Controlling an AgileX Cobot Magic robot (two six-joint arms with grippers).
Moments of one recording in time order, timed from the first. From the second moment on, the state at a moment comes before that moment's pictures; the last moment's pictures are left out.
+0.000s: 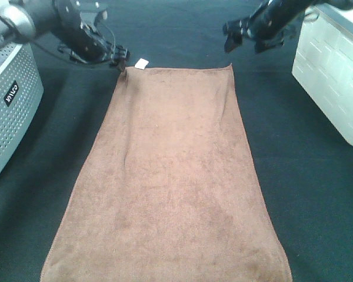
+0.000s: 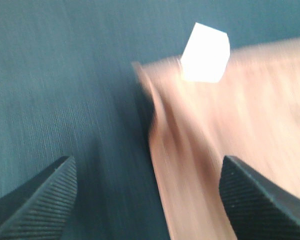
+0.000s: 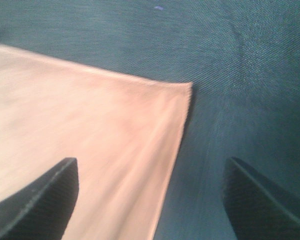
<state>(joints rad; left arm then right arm) -0.20 2.65 -2.49 -0.11 0.80 0.10 0.14 2.45 -2.29 0.22 0.82 -0.17</state>
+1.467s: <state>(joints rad) 0.06 1.19 -1.26 -0.10 1.10 0.14 0.12 0.92 -1.17 0.17 1.22 0.02</state>
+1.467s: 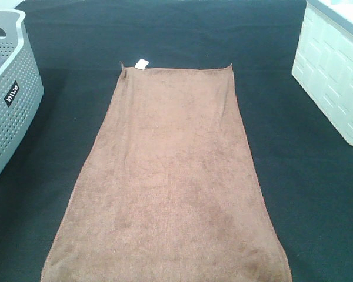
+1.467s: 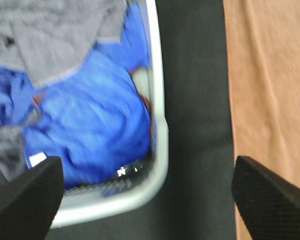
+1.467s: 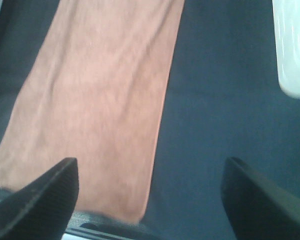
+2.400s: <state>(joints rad) 0.05 0.31 -0.59 -0.09 1.02 0.16 0.12 0.03 -0.59 0.12 1.15 -0.01</state>
